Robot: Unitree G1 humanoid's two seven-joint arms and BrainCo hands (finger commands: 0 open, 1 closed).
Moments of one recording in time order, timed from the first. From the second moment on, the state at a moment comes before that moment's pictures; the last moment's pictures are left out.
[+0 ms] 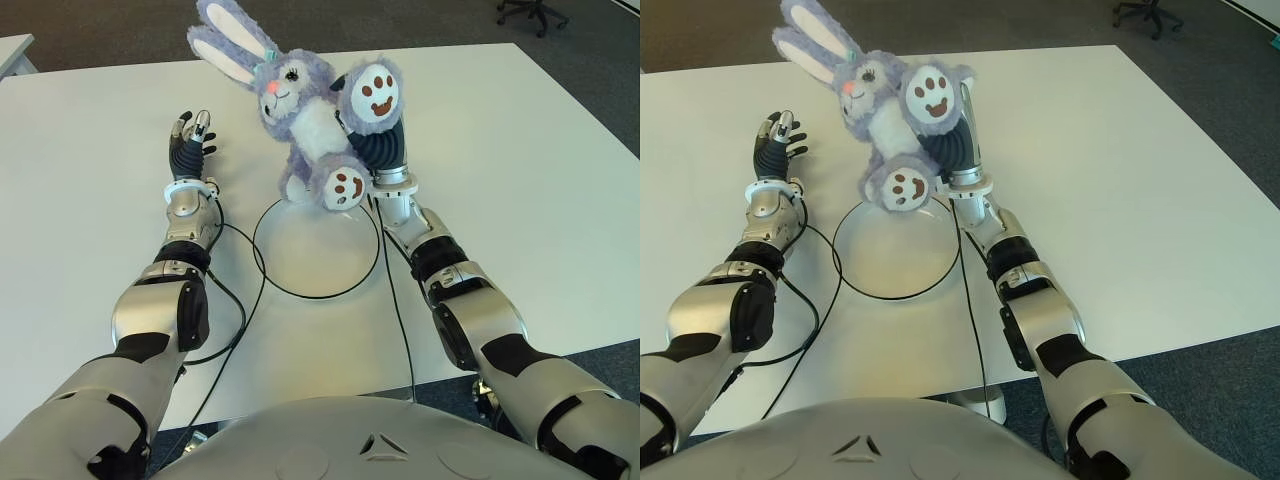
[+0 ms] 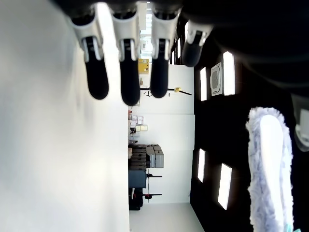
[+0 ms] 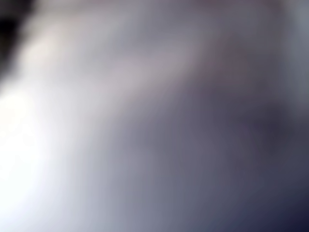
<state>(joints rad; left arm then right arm) -0.68 0.20 0.29 1.18 -0.11 -0.40 0.13 -0.75 -0.09 0.22 0.84 -0.60 -1.05 -0.71</state>
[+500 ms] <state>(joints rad) -0.68 0.20 0.29 1.18 -0.11 -0.40 0.13 -0.75 -0.07 0.24 0.87 -0.62 -1.09 -0.72</state>
